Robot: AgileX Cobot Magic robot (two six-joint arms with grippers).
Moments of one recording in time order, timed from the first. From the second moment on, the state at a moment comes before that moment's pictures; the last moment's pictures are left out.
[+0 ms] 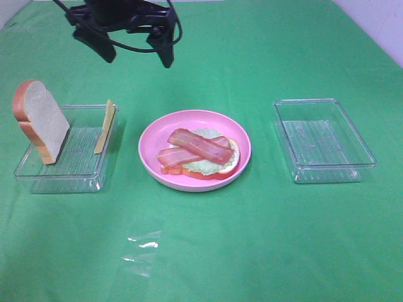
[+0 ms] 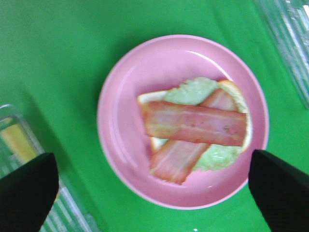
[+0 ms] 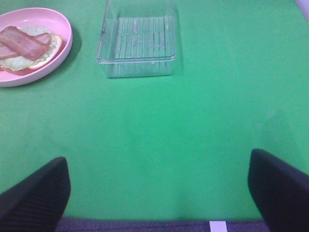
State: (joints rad) left arm -0.40 2.15 -2.08 -0.10 1.21 -0.08; right arm -0.06 0.00 -0.45 0.05 1.11 -0.06
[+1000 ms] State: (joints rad) left arm -0.31 2.36 -2.03 -0.07 1.22 -0.14; right arm -0.06 0.00 -0.45 0.05 1.11 -0.06
